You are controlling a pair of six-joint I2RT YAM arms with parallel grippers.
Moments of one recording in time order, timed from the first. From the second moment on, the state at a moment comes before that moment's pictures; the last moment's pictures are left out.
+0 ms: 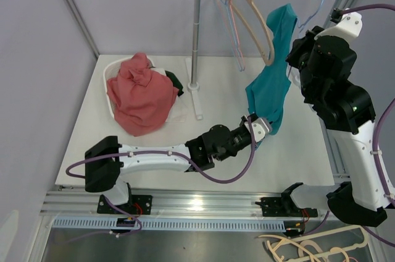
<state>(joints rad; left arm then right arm) -1.32 1.64 1.17 0.67 -0.25 0.27 0.57 1.26 1.96 -0.77 0.72 0.40</state>
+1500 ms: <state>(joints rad) -1.11 1.84 1.82 0.10 -0.15 -0.03 0.53 1.27 2.13 -0.96 0.63 0.34</state>
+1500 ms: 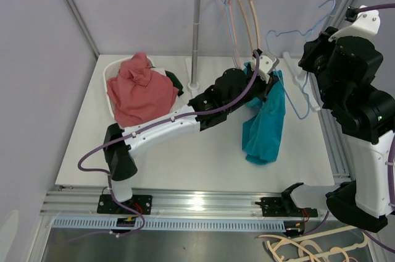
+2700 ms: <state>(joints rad) -0.58 1.37 1.86 -0.34 -0.07 -0.12 0.15 1.55 2.04 -0.34 -0.08 0.07</state>
